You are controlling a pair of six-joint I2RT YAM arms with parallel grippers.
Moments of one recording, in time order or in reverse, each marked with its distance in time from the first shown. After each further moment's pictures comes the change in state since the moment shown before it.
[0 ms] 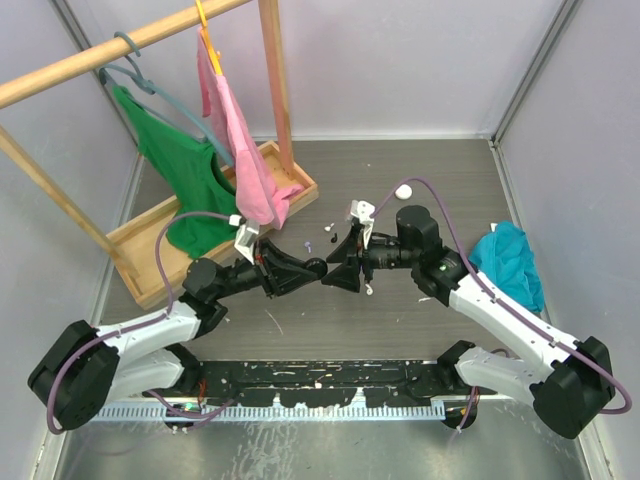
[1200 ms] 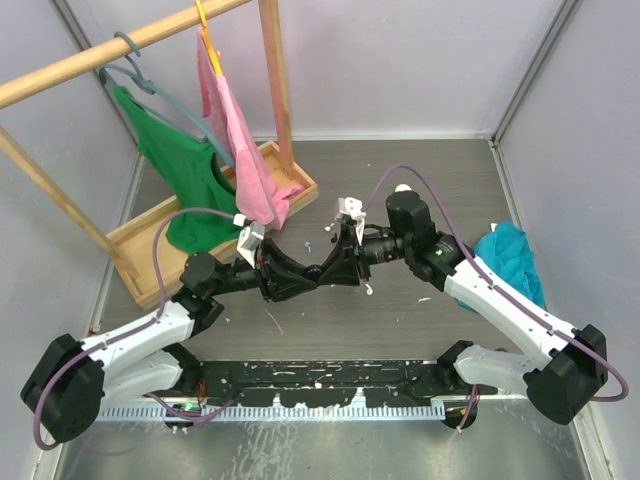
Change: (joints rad) left arm 0.002 -0.082 0.049 -0.165 0.126 0.090; right arm 0.017 0.077 0.145 -0.145 -0.198 -0.070
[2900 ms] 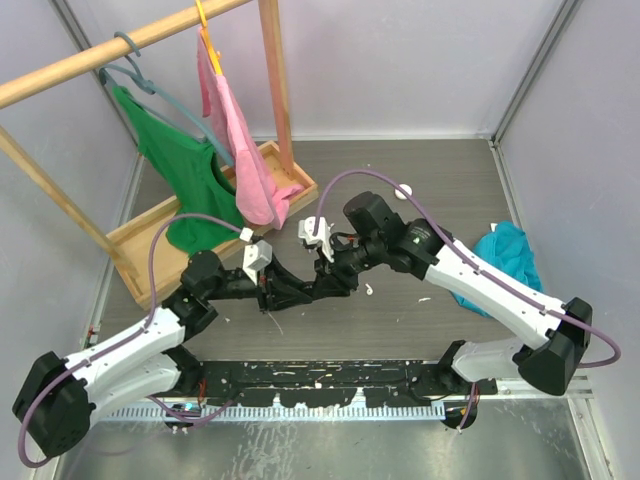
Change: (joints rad) left arm -0.016 -0.113 0.038 -0.381 0.090 0.347; right arm 0.215 0.171 0.336 -0.565 0.328 -0.296
